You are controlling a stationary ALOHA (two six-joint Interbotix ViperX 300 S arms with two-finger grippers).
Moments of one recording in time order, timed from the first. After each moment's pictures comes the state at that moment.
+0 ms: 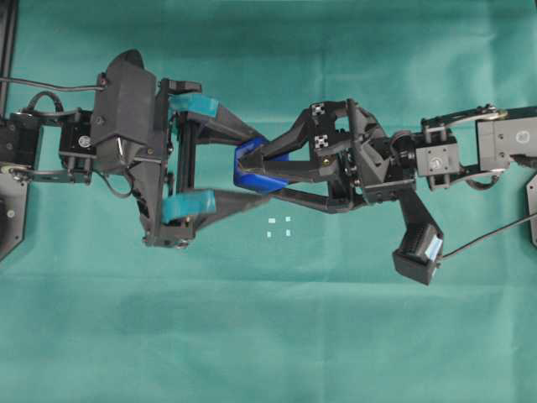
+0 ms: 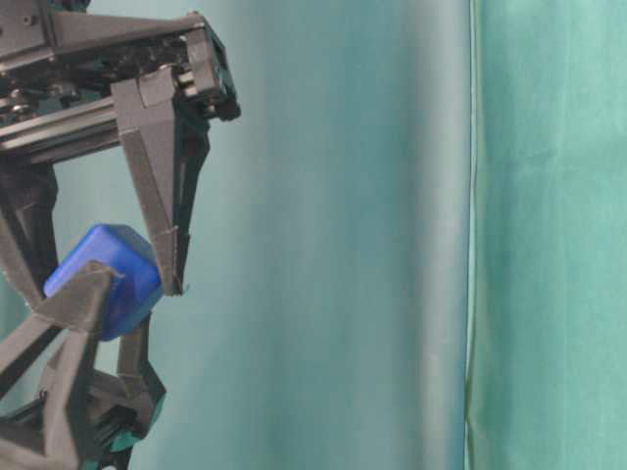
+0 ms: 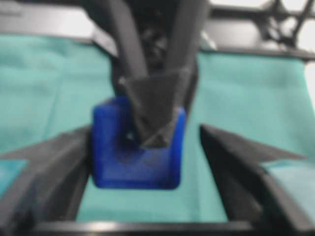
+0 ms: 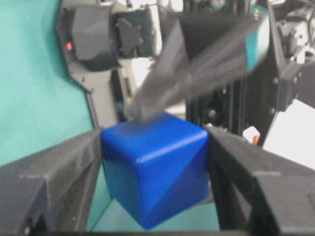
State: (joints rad) left arm -0.03 -0.34 0.61 0.00 -0.06 -0.07; right arm -0.03 -0.21 0.53 -0.59 -0.16 -0.67
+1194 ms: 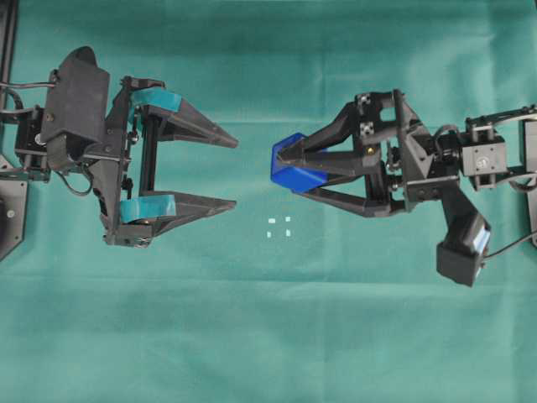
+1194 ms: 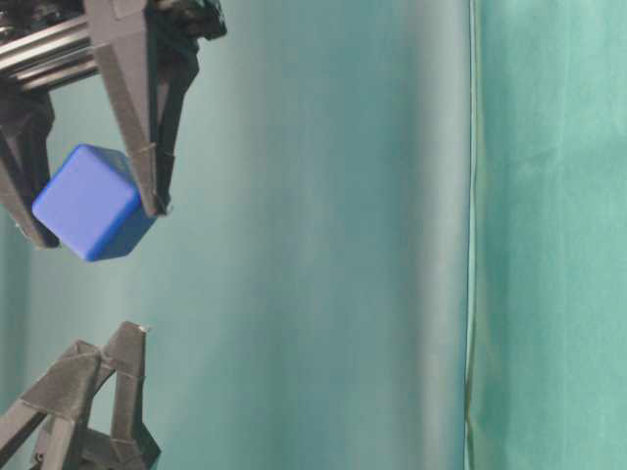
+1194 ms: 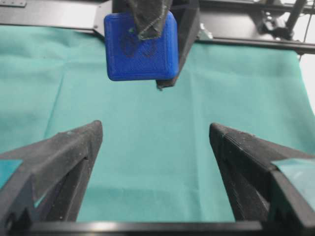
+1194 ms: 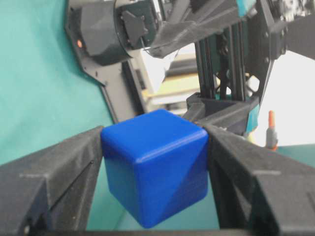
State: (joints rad) left arm -0.02 -0.46 0.69 0.00 -0.02 -0.07; right arm -0.02 -0.34 0.63 -0.54 -0.13 -0.54
